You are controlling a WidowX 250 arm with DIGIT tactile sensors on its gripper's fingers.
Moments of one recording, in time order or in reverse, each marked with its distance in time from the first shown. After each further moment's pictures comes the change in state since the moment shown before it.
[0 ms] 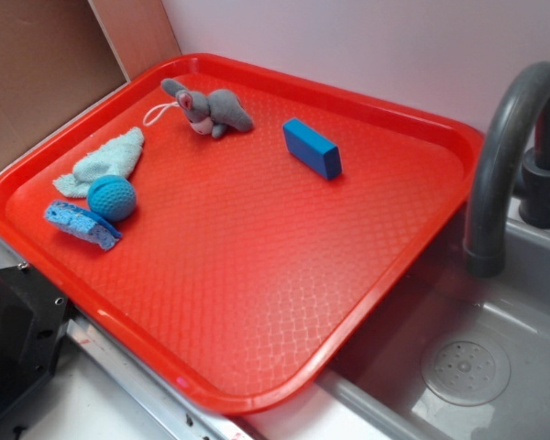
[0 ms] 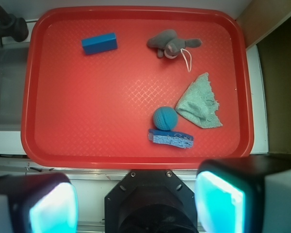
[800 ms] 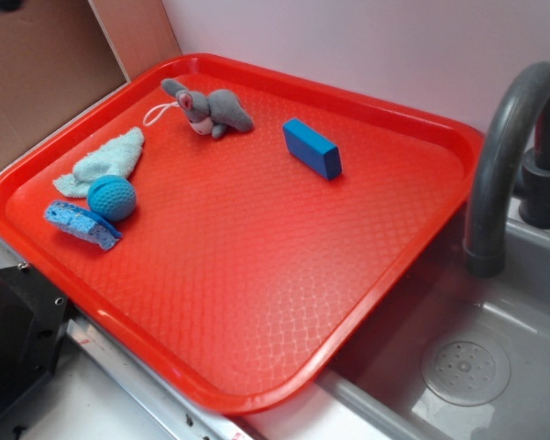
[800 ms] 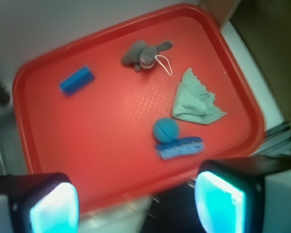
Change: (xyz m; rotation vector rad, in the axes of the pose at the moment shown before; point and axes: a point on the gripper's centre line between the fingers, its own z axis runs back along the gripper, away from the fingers) arm 0.043 0.018 -0.026 -0.070 -0.046 0.500
